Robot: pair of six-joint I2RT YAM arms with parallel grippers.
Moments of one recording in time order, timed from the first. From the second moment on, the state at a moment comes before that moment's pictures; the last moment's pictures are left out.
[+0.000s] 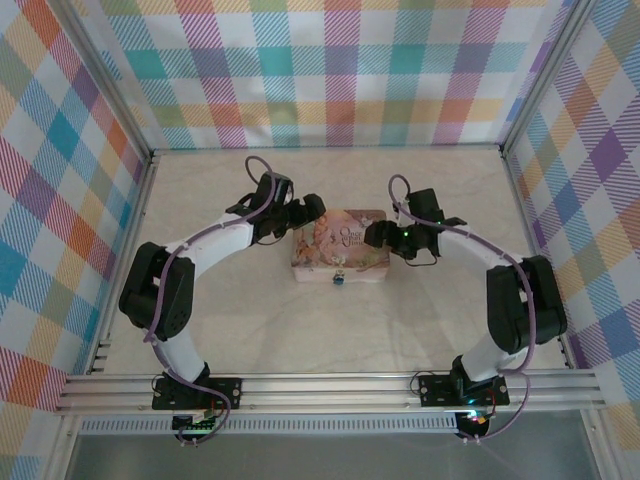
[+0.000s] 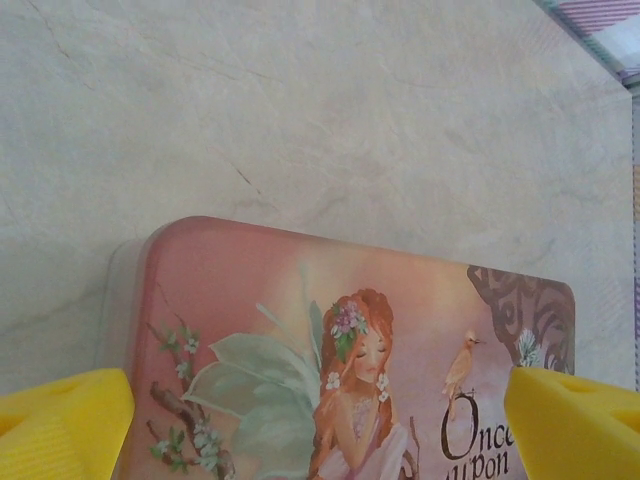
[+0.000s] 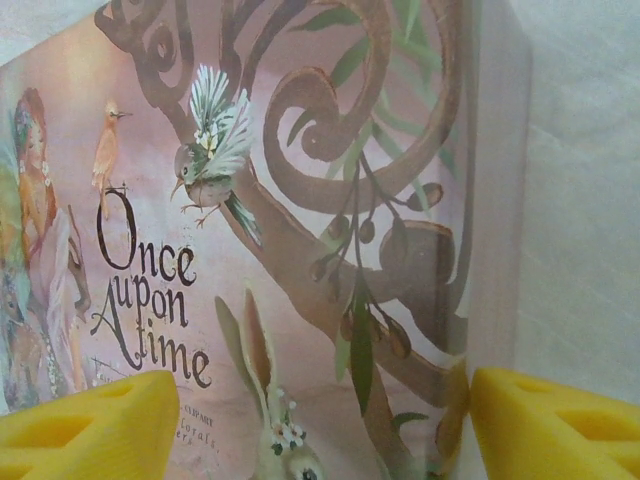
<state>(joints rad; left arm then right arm) -0.47 1.75 1.23 -0.24 0.16 -0.81 0.31 1.60 0.98 -0.35 -0.45 0.53</state>
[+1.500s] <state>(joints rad) -0.61 1.46 1.14 -0.53 0.17 -0.68 0.14 1.63 1.22 -0.71 0.03 0.54</state>
